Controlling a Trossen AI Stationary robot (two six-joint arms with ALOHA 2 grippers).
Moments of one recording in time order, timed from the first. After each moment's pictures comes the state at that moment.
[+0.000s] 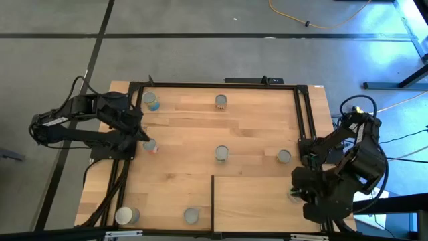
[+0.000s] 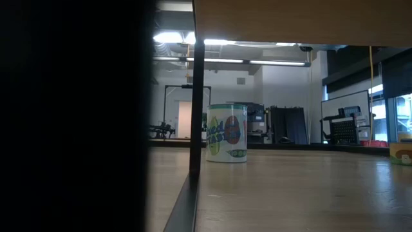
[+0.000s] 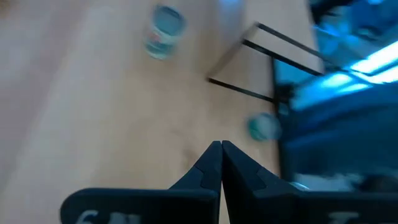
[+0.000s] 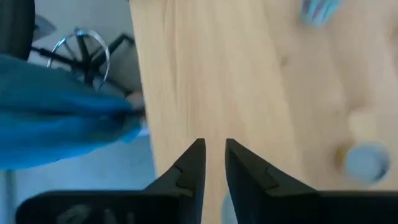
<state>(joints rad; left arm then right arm) 0.17 0.65 1.03 -1.10 0.42 -0.31 0.95 1.58 2.00 -1.57 0.29 1.12</state>
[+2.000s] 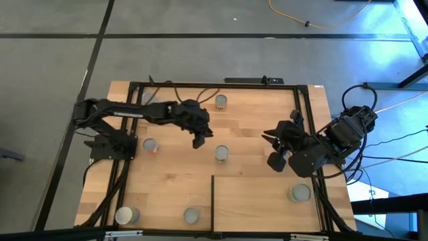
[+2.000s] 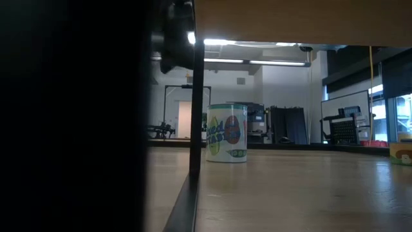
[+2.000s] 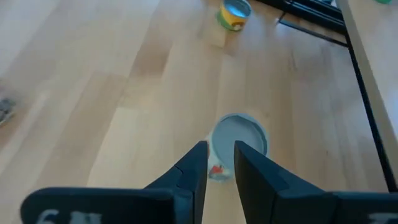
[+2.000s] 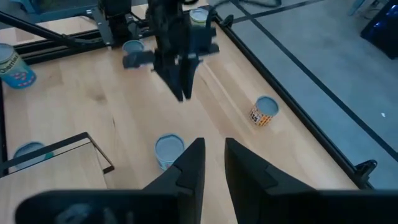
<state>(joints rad) 0.16 1.49 1.03 -0.19 0.21 -0.23 0.61 1.55 2.04 -1.57 0.81 0.86</state>
